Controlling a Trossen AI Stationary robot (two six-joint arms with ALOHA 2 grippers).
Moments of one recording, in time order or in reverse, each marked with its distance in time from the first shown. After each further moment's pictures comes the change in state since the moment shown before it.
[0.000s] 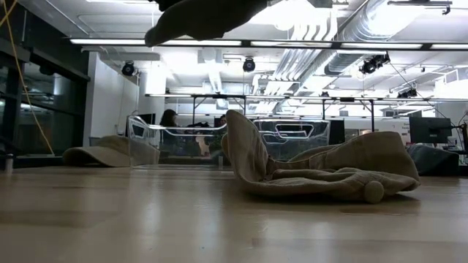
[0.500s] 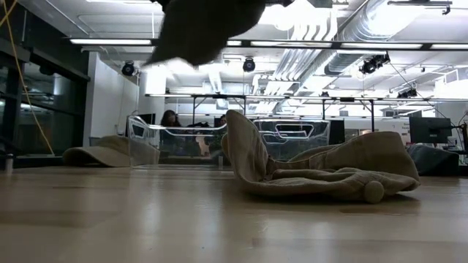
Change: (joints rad) left arm 0.000 0.000 0.000 0.061 -0.101 -0.025; right arm -0.027 0.000 0.000 0.001 -0.038 0.110
